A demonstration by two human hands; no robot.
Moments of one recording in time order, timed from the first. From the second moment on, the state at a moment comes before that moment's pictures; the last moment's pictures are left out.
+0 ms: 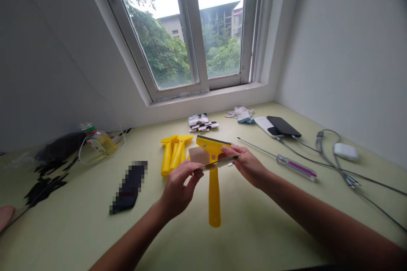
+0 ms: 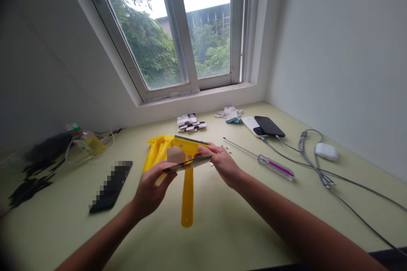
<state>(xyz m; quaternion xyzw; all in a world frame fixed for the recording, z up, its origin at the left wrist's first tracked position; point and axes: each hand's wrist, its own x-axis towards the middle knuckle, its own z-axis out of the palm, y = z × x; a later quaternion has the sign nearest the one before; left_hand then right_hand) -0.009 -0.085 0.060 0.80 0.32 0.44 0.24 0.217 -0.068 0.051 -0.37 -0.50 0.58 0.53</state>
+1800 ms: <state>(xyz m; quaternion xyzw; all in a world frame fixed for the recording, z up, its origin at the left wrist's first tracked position) 0.033 0.056 0.087 0.71 0.54 0.38 0.23 0.226 -0.061 0.041 -0.42 -0.41 0.55 0.59</state>
